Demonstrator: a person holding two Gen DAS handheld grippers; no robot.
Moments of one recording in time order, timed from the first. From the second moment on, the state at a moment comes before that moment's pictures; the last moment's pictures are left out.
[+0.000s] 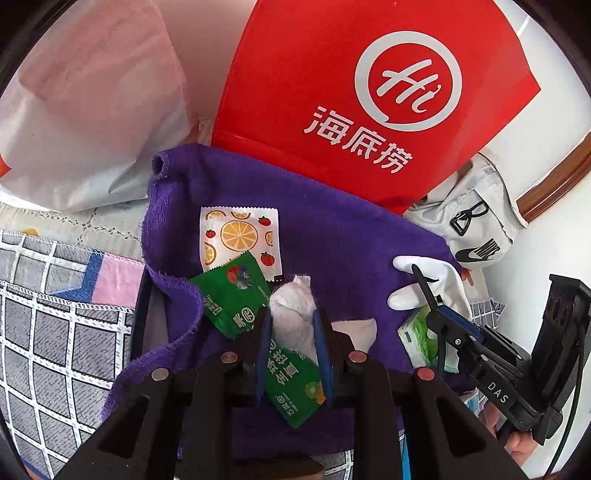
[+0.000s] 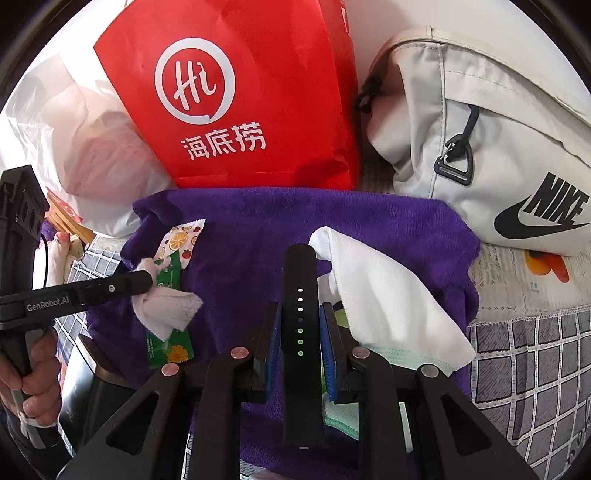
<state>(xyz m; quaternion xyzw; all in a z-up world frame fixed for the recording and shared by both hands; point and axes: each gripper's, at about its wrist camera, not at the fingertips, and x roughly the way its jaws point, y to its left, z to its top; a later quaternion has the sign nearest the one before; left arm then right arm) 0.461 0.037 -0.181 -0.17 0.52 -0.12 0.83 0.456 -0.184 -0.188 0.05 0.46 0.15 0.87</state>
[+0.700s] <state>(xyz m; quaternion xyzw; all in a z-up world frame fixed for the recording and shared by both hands) 0.460 0.036 -0.174 -0.16 0.52 -0.11 0.83 0.434 -0.178 -0.157 0.02 0.42 0.15 0.90</state>
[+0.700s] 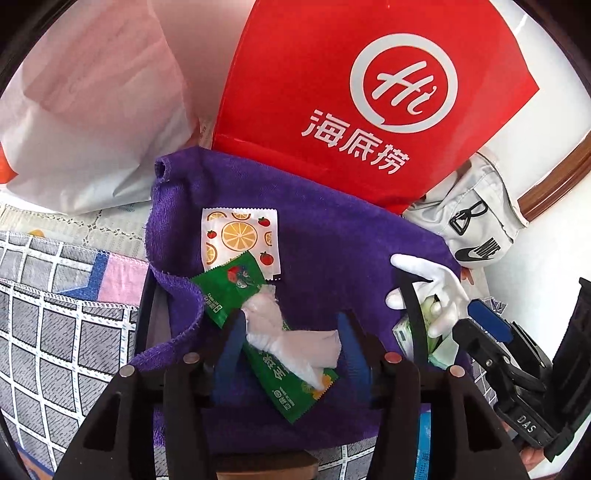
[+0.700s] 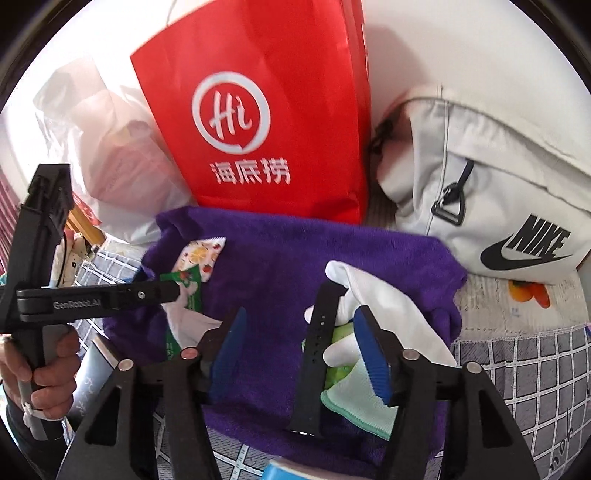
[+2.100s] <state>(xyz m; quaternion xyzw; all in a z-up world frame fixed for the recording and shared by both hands) 0.256 0.101 -0.115 -0.19 0.47 -0.08 0.86 0.206 -0.132 -0.156 0.02 0.44 0.22 0.87</state>
